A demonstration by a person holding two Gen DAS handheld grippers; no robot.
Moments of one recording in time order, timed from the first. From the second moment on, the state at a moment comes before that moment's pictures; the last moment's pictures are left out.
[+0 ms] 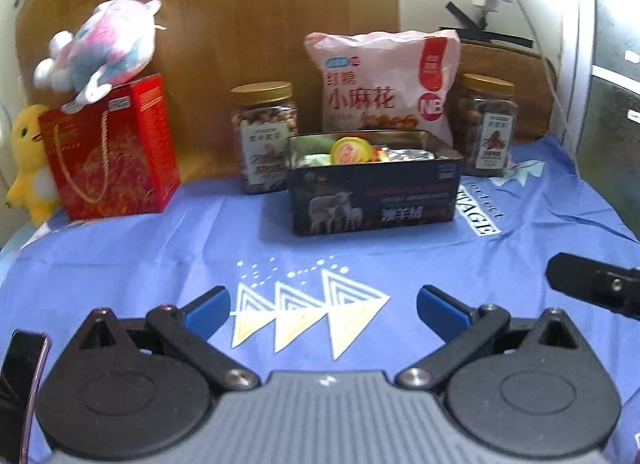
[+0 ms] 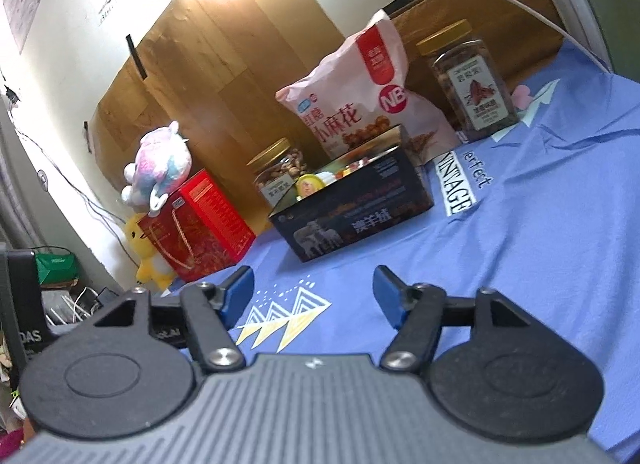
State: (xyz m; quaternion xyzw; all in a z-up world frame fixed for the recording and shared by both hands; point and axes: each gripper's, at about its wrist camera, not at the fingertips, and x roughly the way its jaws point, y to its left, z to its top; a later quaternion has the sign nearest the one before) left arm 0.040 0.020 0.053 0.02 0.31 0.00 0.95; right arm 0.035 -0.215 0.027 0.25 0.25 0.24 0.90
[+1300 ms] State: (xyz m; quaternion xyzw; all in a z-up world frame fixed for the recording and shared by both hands) left arm 0.041 0.002 0.029 0.09 0.34 0.05 0.94; right arm 0.036 -0.216 0.017 0.26 0.26 0.23 0.90
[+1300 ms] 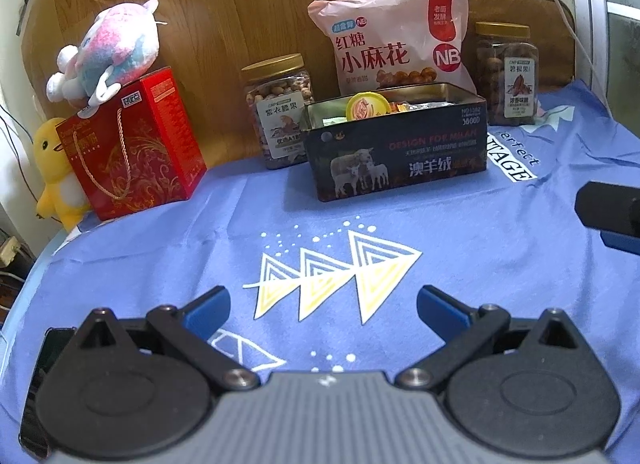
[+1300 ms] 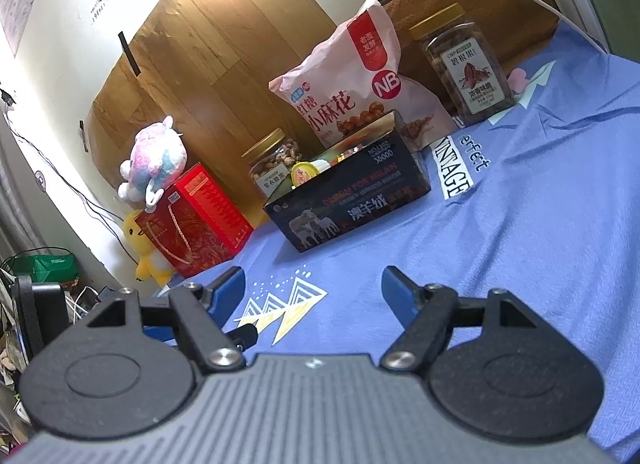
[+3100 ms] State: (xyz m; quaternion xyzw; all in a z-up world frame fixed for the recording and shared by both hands) left arm 0.039 -0.004 0.034 0.11 0.33 0.06 0.94; right arm 0.033 -0.218 0.018 0.27 0.25 0.22 0.90
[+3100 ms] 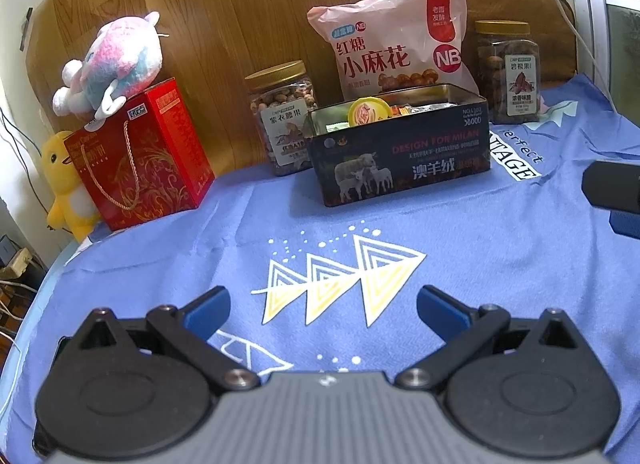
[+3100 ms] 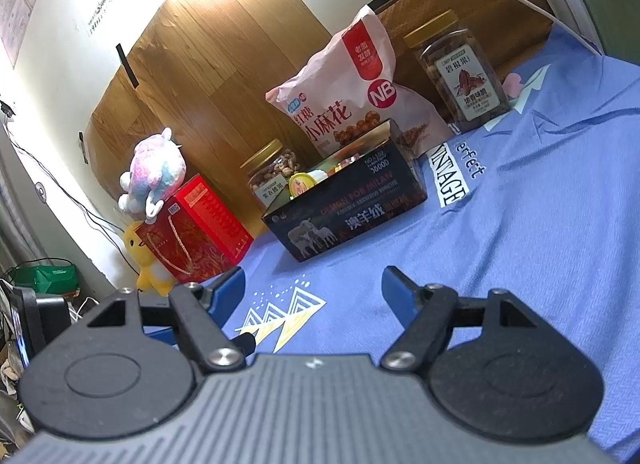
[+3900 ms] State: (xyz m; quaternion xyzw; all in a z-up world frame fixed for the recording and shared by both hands) left arm 0.035 -0.010 0.035 0.12 0.32 0.06 0.94; right arm 0.032 -0.222 0.019 0.28 0.25 0.22 0.90
